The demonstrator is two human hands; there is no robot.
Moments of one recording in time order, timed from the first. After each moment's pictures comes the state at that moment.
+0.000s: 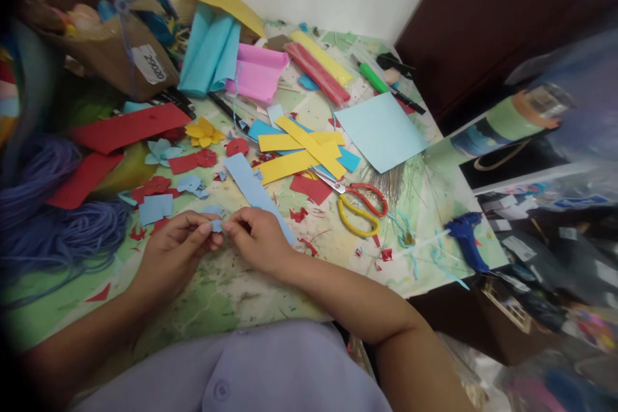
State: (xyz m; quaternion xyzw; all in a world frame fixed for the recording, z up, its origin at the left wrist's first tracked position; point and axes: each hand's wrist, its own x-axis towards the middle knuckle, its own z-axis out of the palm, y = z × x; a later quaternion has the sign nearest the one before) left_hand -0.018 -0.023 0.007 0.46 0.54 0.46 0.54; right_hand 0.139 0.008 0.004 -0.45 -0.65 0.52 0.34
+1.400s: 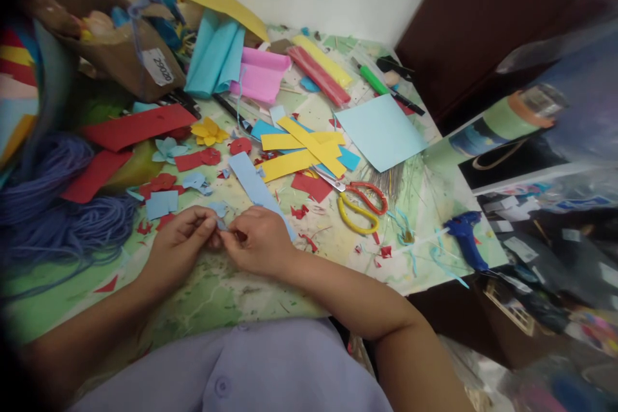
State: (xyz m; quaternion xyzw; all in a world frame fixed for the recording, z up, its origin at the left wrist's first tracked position) left_hand -0.020 -0.022 0.012 0.48 0.57 0.42 0.52; right_hand 0.139 0.001 0.003 -0.36 -0.79 0.28 0.41
